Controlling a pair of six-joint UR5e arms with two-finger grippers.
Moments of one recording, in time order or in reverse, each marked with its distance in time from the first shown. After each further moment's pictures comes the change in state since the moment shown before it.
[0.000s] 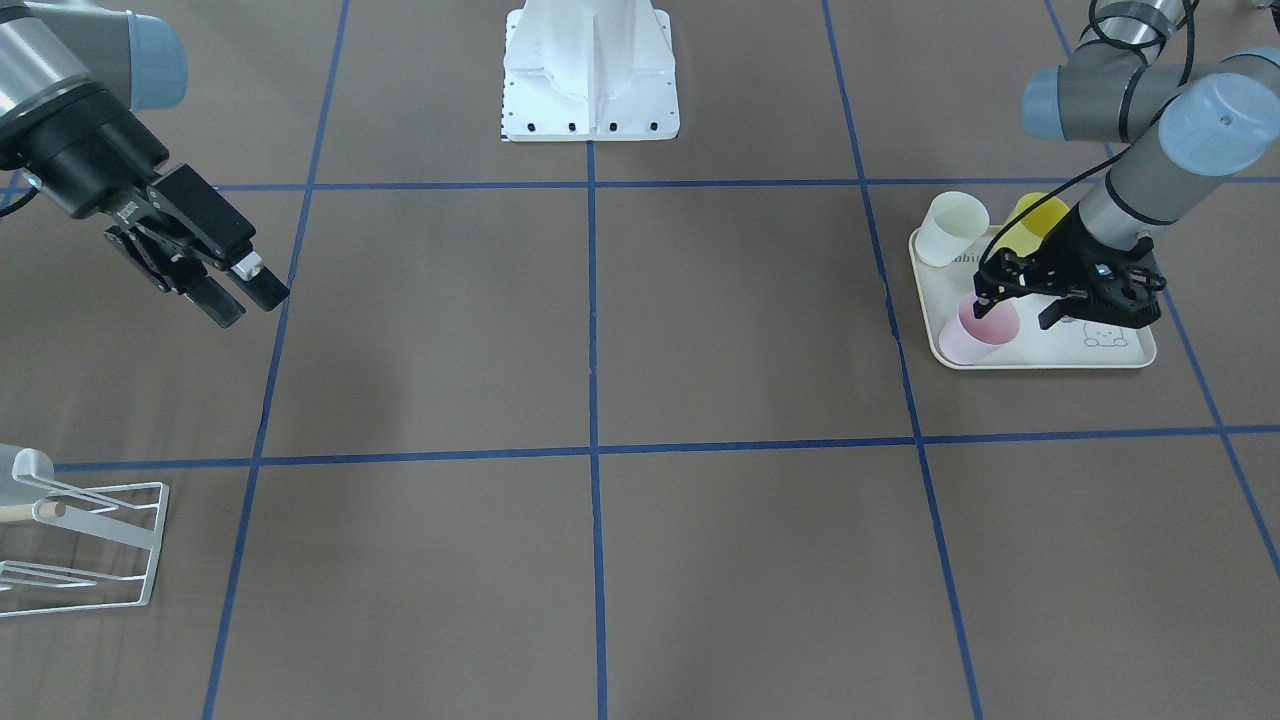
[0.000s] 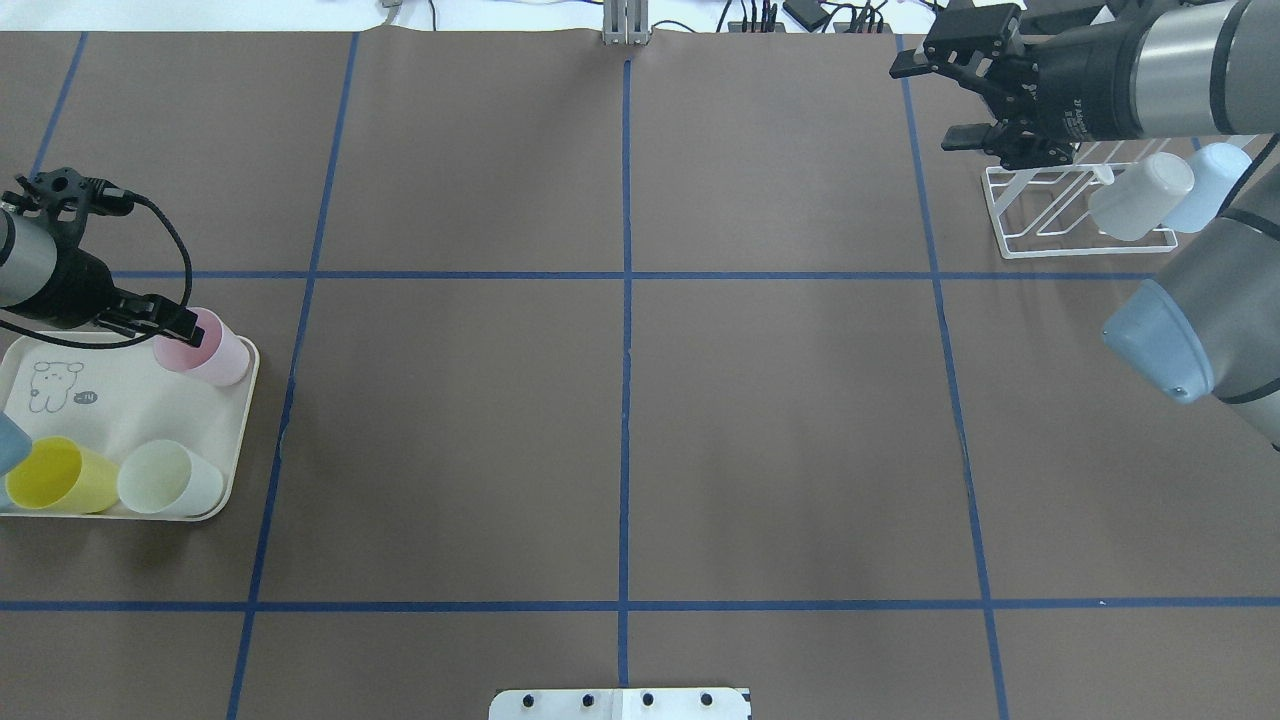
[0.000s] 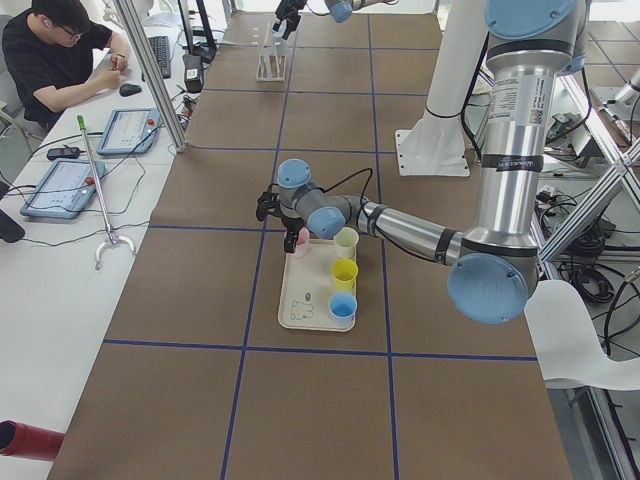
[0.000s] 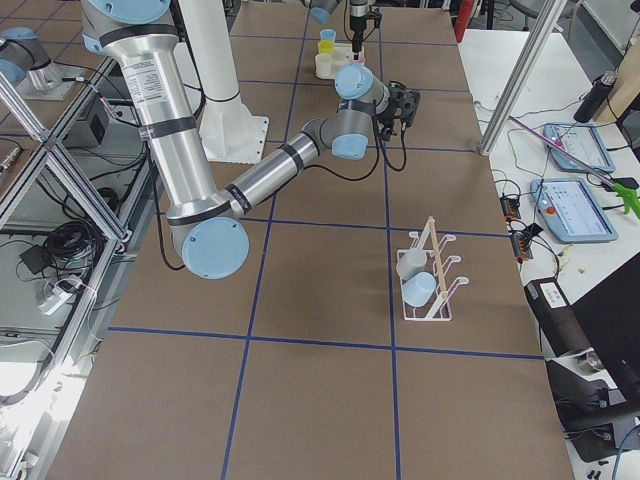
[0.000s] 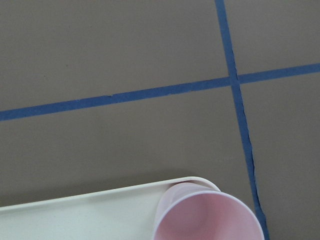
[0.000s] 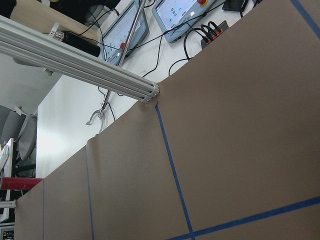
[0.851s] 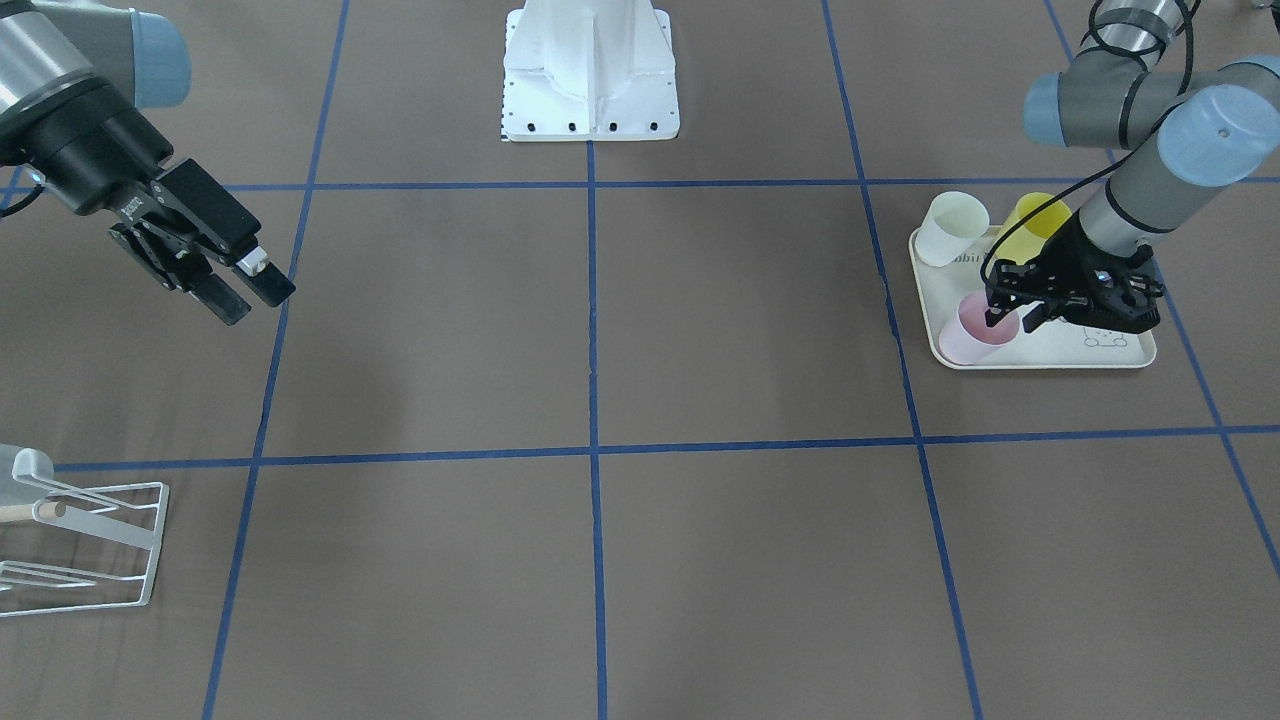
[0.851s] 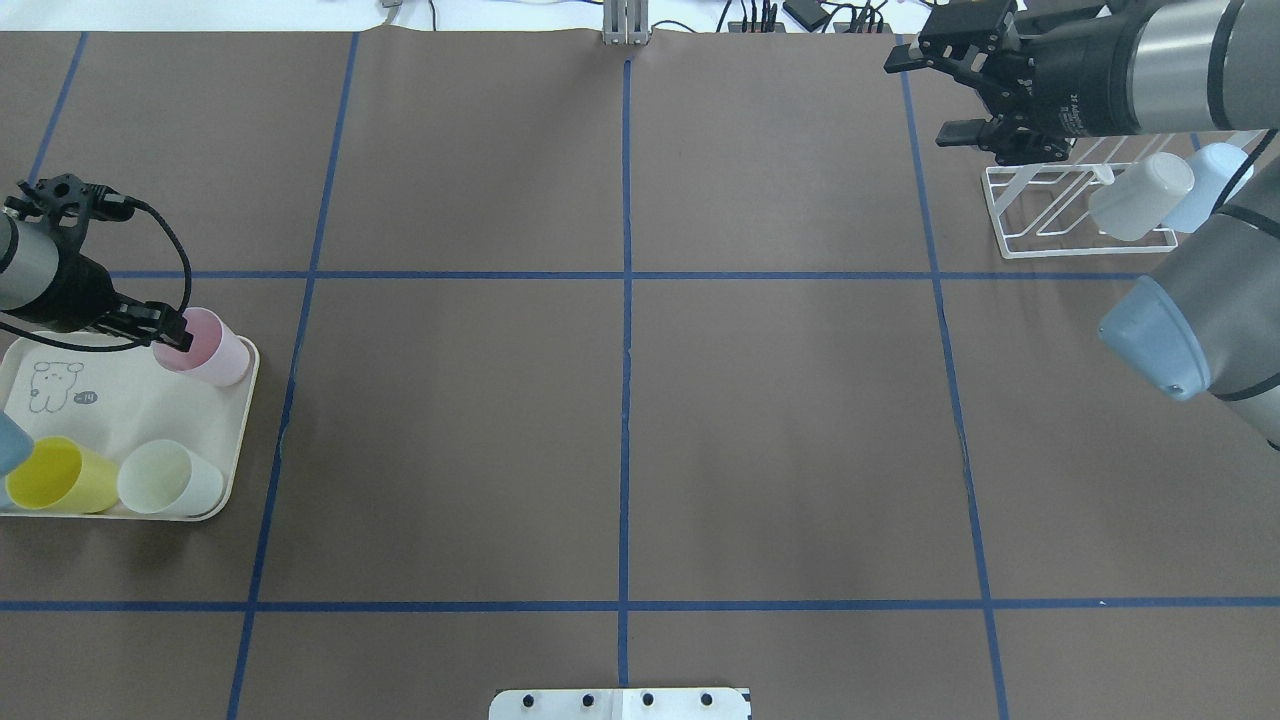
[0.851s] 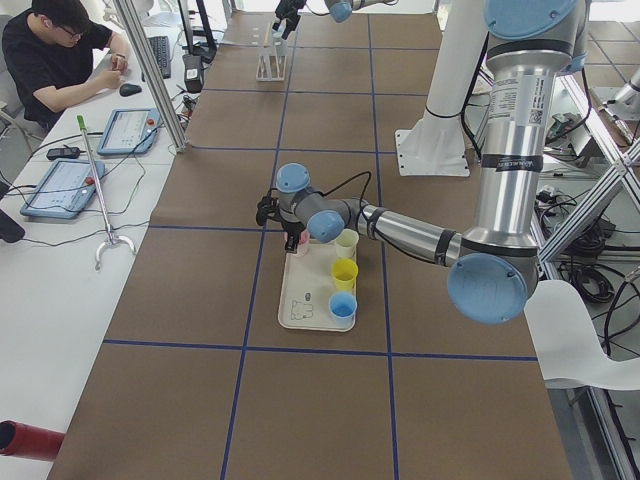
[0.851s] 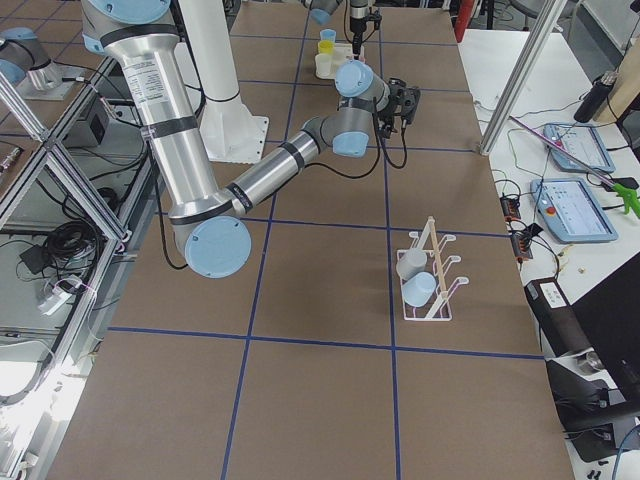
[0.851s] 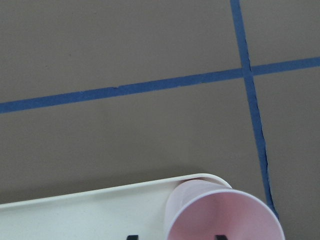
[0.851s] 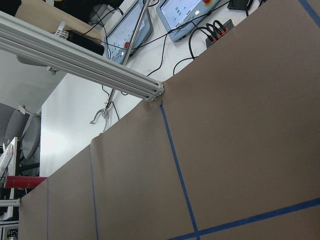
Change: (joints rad) left arm 0.001 0.000 0.021 -0.002 -0.001 0.002; right arm -0.001 0.008 0.001 0.000 0.000 0.002
